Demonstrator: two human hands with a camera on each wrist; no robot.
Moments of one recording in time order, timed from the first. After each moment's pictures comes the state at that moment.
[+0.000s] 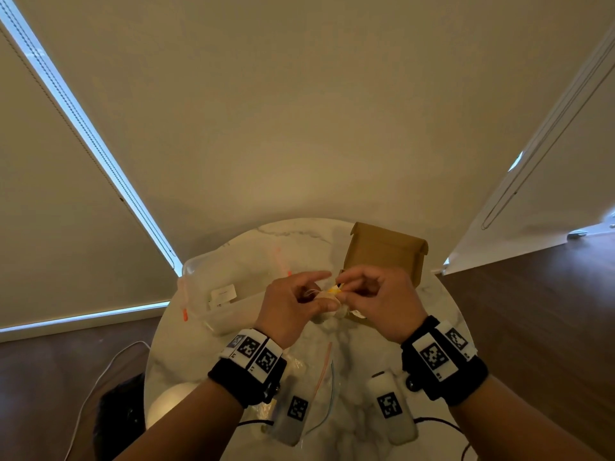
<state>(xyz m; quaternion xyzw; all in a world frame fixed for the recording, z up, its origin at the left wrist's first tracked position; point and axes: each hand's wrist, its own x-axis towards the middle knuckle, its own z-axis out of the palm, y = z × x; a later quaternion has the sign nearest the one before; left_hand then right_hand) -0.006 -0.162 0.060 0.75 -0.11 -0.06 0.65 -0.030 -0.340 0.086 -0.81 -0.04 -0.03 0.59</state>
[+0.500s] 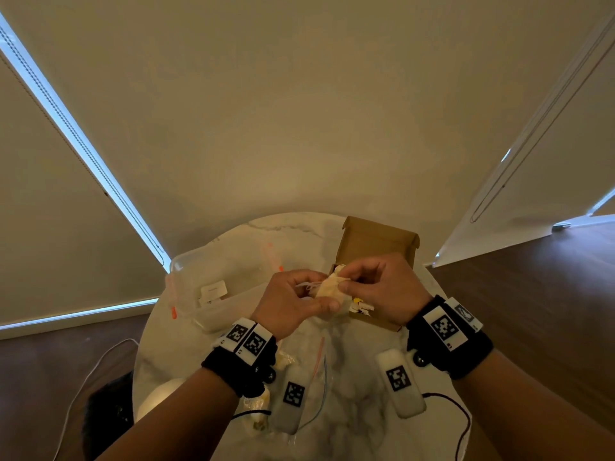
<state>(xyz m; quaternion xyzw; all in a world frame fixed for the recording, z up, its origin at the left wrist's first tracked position) 0.002 -0.168 0.054 0.71 -0.13 -0.13 0.68 -0.020 -0.361 0.095 -0.83 -0.04 0.02 0.56</state>
